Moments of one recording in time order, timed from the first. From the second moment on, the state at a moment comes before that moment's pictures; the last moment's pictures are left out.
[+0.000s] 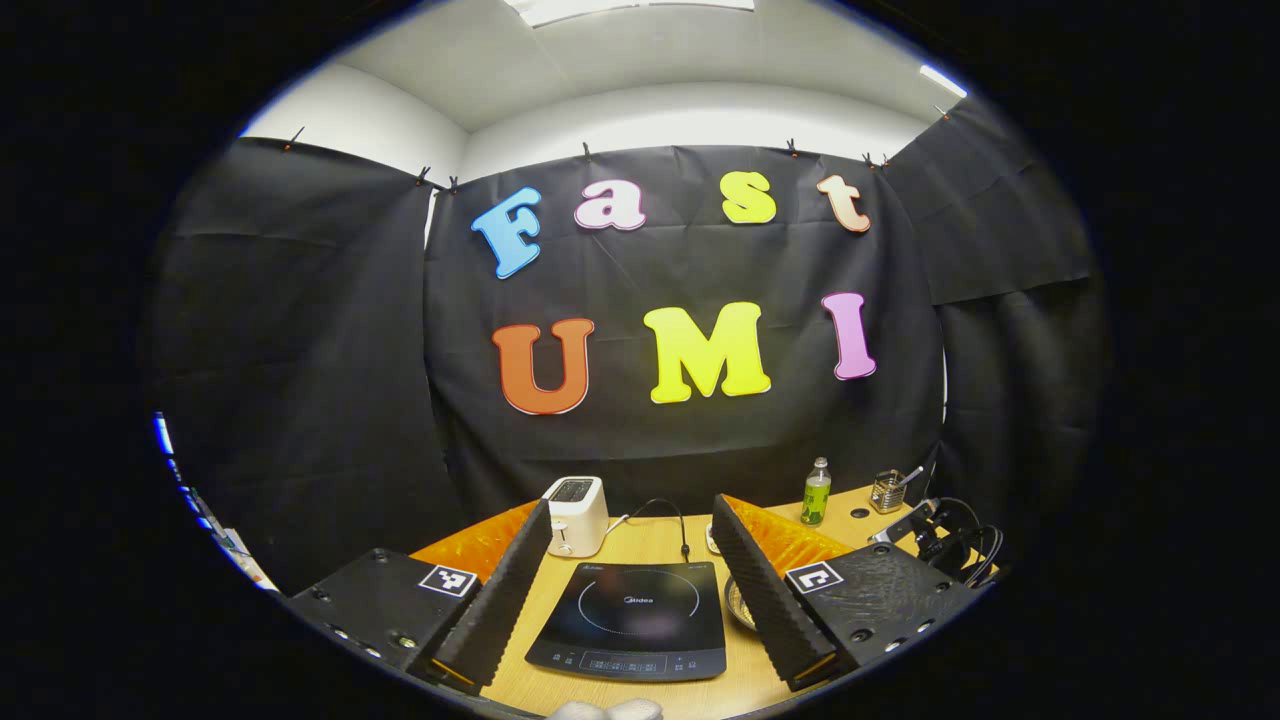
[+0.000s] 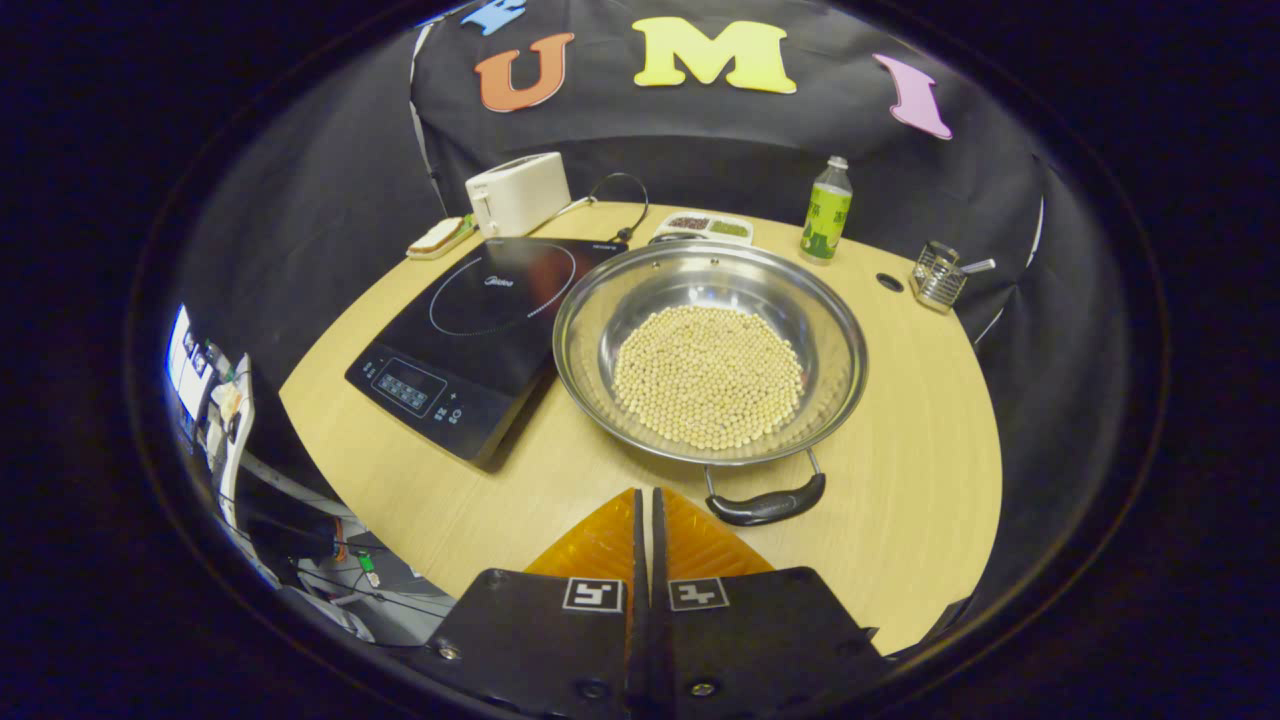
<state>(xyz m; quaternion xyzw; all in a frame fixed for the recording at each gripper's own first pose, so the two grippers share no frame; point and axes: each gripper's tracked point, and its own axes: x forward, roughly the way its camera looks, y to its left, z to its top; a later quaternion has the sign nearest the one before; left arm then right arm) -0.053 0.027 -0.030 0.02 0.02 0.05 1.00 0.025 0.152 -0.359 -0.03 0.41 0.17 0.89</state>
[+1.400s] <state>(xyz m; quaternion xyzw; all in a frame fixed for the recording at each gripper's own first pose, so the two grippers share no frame) -0.045 -0.006 -0.044 0.02 0.06 0.12 0.99 0.065 0.084 -0.396 -0.02 0.45 0.20 0.87</state>
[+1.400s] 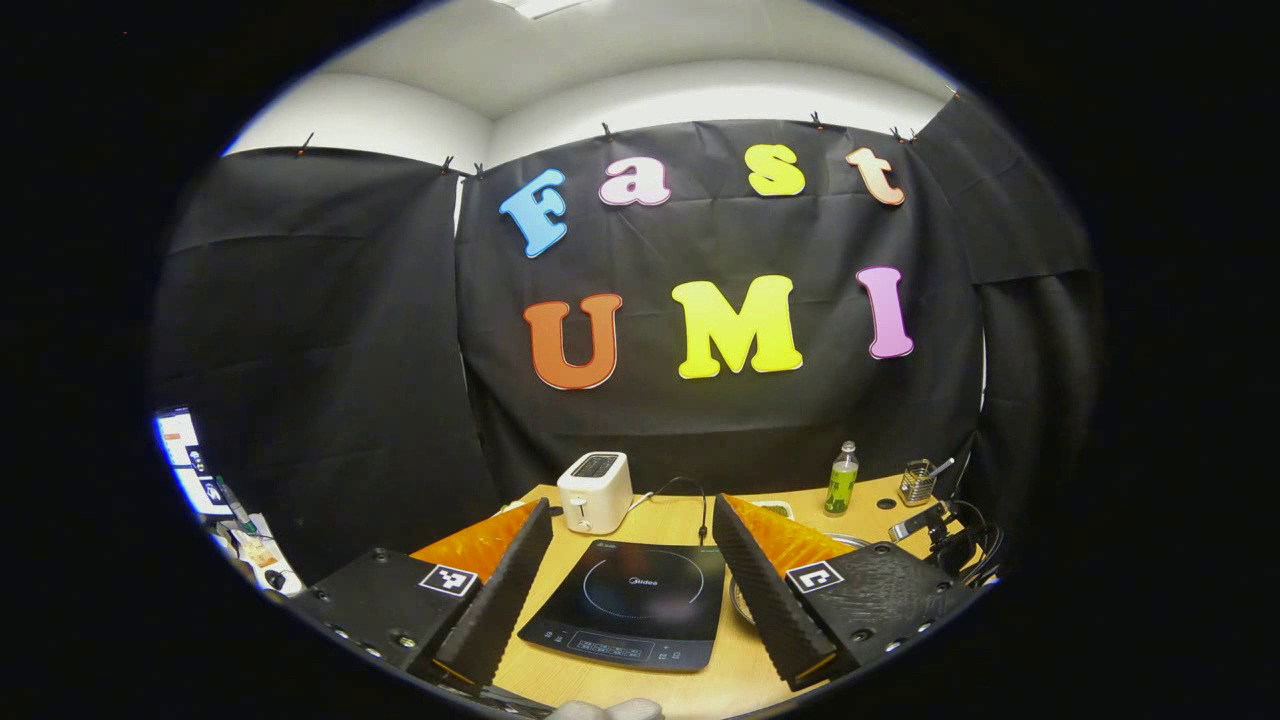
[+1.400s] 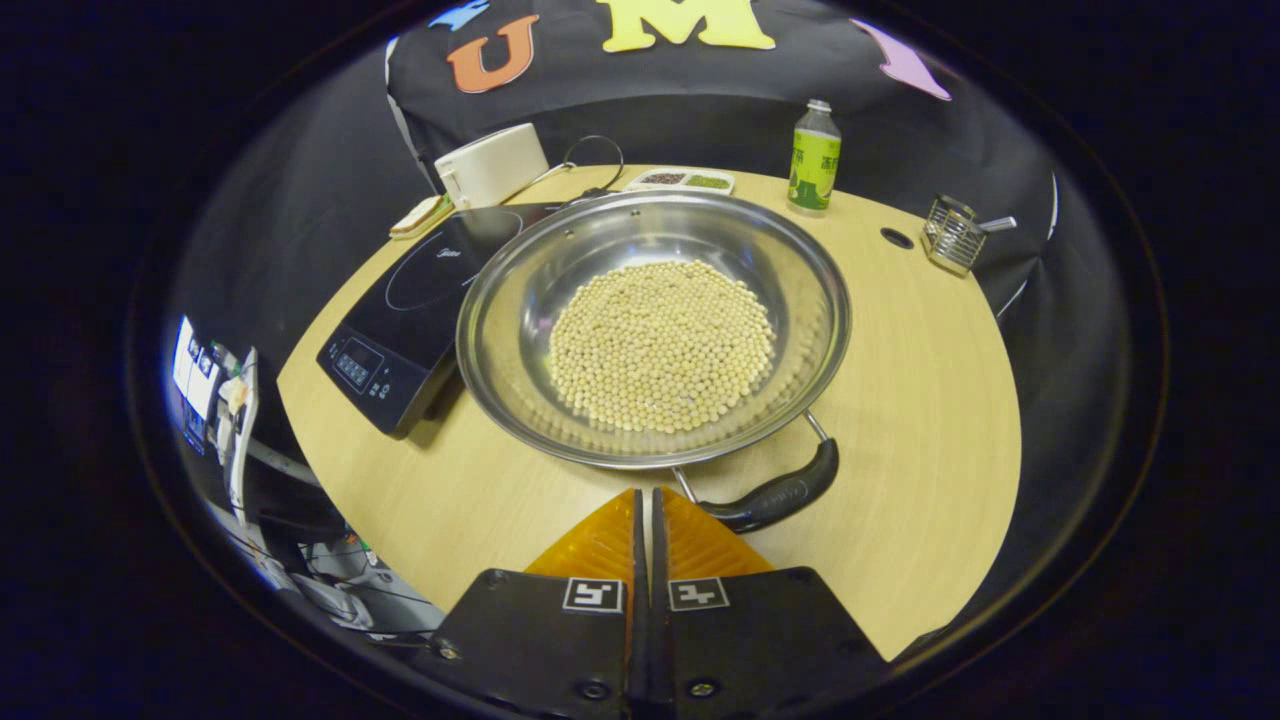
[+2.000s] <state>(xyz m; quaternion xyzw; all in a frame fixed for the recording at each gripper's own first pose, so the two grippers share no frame) -0.040 -0.052 -0.042 0.01 0.07 0.17 0.98 0.095 0.026 -0.397 -0.04 0.44 0.23 0.87</state>
